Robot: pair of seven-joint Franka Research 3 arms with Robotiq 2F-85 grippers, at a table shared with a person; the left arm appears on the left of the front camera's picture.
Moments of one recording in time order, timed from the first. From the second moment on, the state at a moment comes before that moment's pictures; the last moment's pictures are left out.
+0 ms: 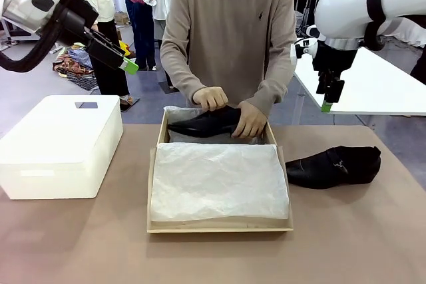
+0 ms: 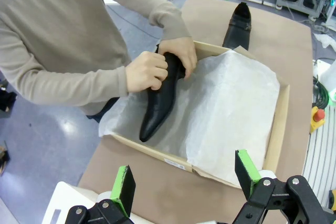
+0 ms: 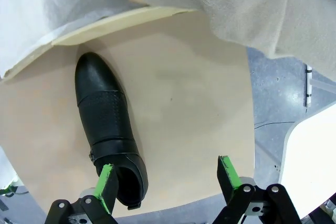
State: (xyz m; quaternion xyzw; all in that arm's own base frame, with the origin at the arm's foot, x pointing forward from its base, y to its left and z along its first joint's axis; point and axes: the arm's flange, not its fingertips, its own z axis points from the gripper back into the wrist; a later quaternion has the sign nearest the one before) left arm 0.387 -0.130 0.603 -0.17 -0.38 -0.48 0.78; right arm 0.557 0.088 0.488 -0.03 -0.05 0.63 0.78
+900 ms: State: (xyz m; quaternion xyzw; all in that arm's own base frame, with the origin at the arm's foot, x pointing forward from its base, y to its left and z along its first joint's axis) left arm 0.387 -0.131 0.603 -0.17 -0.38 -0.48 0.78; right arm 0.524 0.006 0.437 -0.03 -0.03 0.65 0.76
